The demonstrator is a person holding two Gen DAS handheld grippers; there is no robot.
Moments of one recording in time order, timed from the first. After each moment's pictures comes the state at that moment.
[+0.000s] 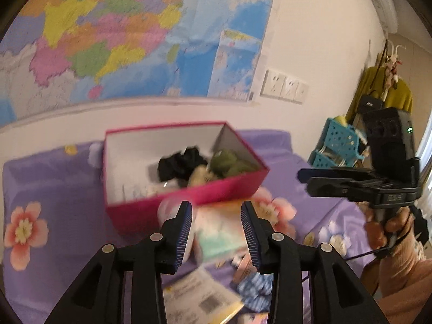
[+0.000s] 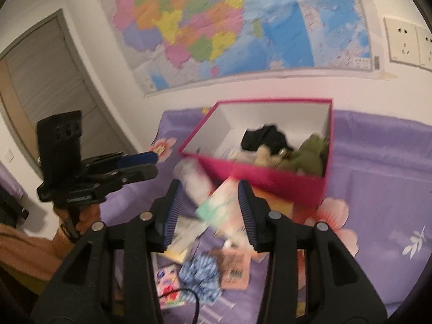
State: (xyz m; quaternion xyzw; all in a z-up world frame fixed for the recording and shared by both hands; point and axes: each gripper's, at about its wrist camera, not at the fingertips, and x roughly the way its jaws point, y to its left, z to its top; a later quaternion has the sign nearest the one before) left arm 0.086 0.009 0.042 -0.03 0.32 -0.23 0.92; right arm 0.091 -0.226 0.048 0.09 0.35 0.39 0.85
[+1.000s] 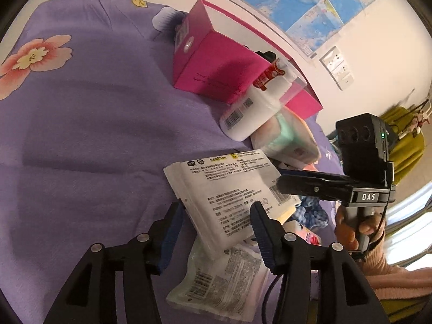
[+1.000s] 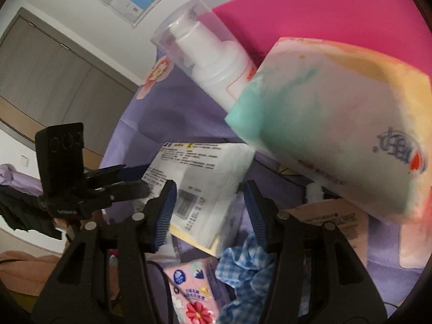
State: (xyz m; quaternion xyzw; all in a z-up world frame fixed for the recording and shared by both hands) left arm 0.051 0.099 -0.085 -0.21 0.48 -0.21 0.83; right arm 0.106 -0.120 -0.089 0.13 0.55 0.42 0.71
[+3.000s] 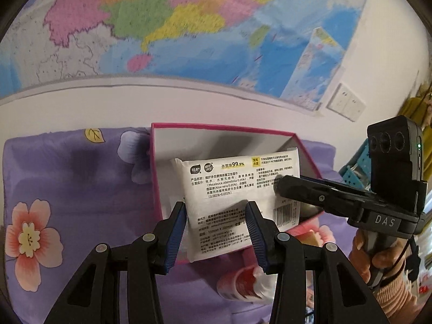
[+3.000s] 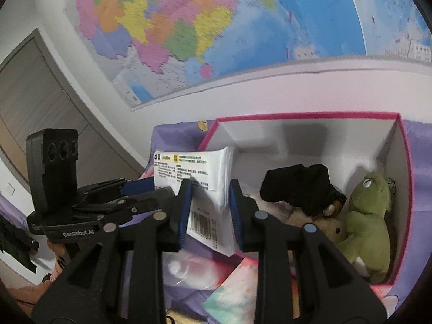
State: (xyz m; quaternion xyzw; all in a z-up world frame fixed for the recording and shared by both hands) left arm 0.207 0.063 0.029 -0.09 0.40 -0.17 0.90; right arm 0.228 -0.131 0.021 0.15 0.39 0.38 0.83
